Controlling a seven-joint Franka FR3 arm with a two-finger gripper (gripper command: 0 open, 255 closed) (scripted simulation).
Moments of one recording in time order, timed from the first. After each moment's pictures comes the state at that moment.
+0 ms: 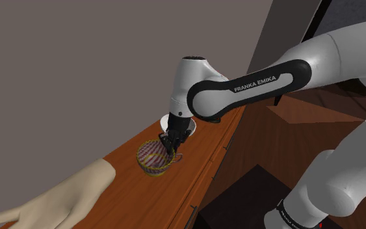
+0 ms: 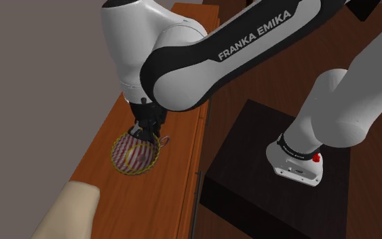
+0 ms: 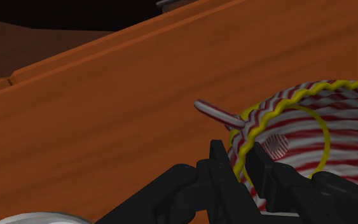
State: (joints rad) arm 0.13 -0.11 0.47 -2.25 0.18 2.18 0.51
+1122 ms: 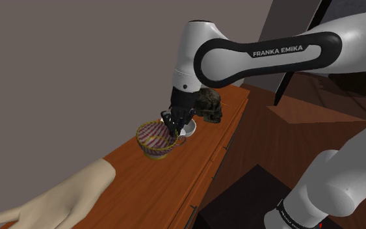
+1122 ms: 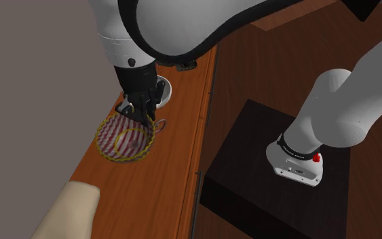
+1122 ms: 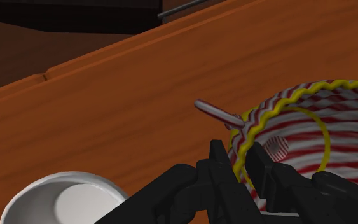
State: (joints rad) arm 0.12 -0.19 0.45 -2.10 0.20 1.95 0.51
